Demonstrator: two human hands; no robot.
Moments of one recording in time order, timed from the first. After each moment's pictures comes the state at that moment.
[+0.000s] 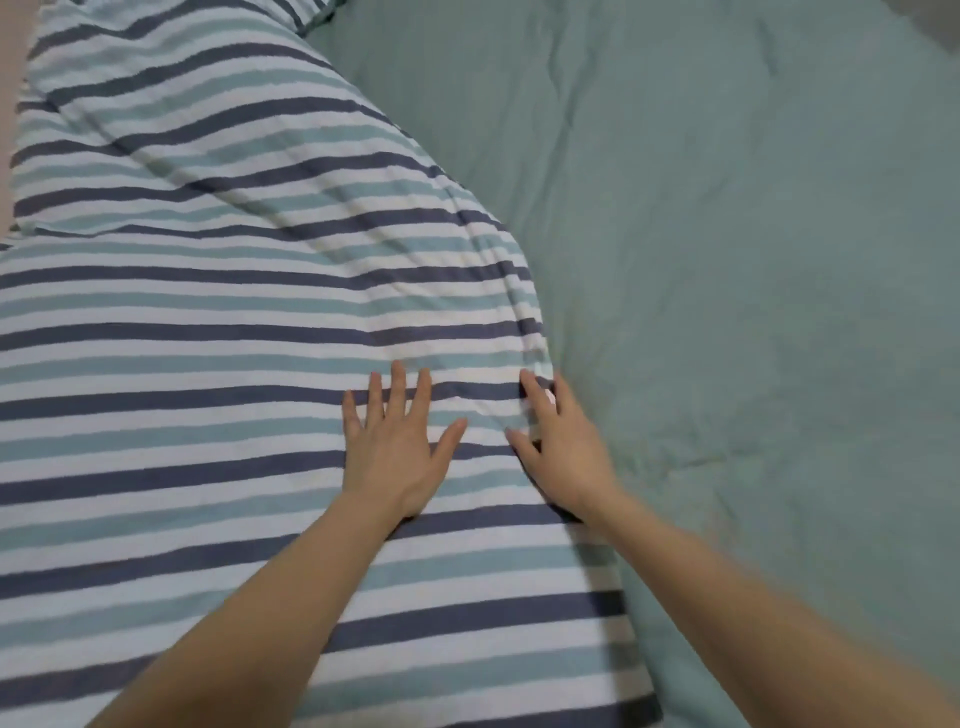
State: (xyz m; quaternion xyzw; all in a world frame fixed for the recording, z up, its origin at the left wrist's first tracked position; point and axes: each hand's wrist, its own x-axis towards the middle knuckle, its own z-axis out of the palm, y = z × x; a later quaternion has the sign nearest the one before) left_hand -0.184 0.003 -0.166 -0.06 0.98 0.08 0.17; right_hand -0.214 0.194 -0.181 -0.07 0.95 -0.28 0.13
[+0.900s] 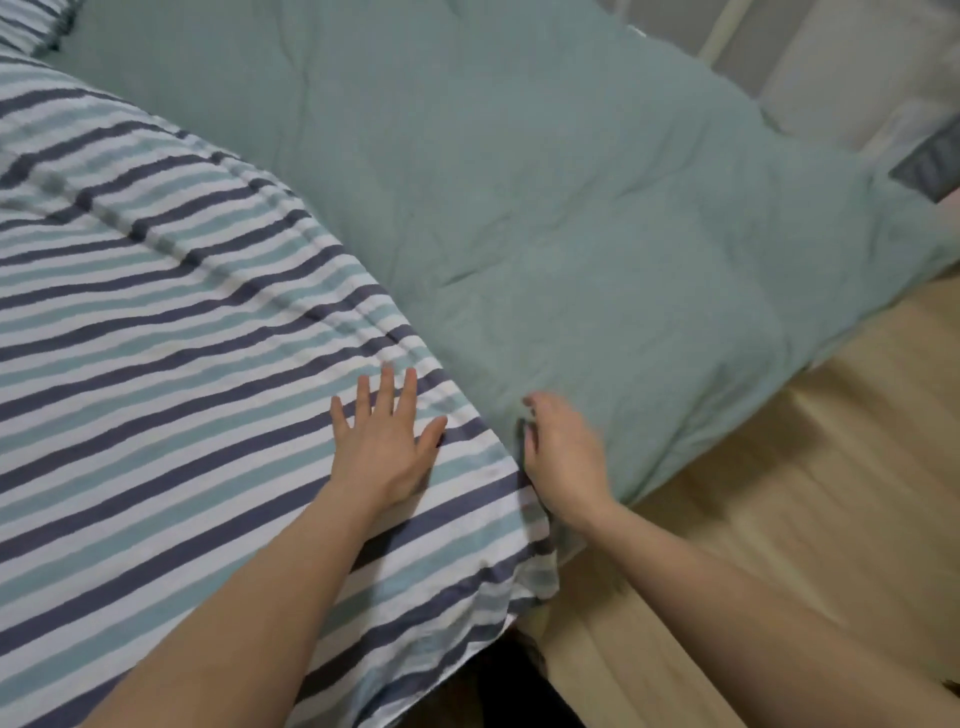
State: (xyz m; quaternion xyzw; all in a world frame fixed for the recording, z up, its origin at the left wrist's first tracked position) left_hand 0.001 0.149 -0.142 0.13 0.97 0.07 0.19; right_hand 0.065 0.333 -0.158 0.13 0.97 -0.20 0.03
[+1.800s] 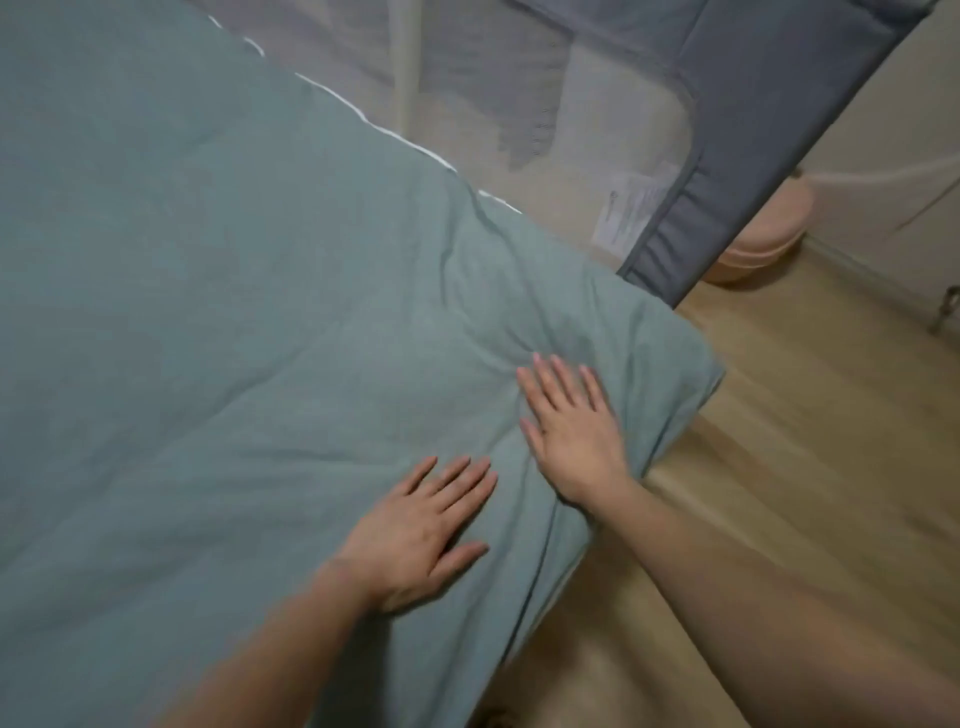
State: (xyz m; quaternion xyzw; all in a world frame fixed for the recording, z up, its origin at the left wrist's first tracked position) left_hand -0.133 0.645 -0.213 0.56 0.82 0.01 0.12; right_hand -0.085 0.875 -0.219 0.14 0.99 0.03 0.01
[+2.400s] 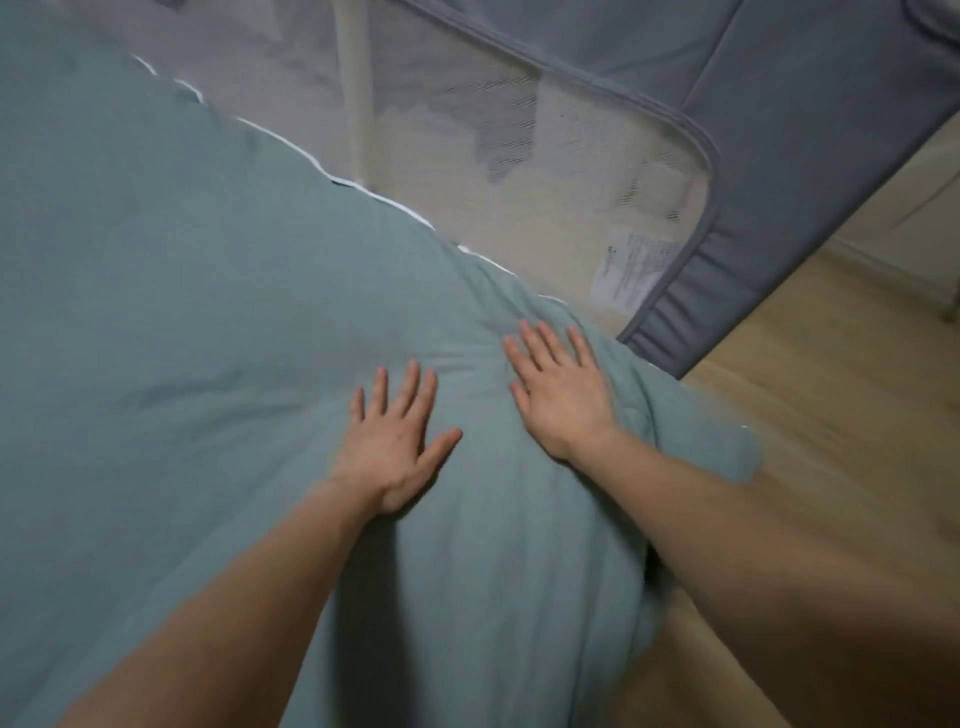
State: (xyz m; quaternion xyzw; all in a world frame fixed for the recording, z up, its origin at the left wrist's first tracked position) left_hand -0.302 0.754 -0.198 0.38 0.90 0.02 0.19; right_hand -0.219 0.950 -0.200 0.16 0.98 0.05 0.10
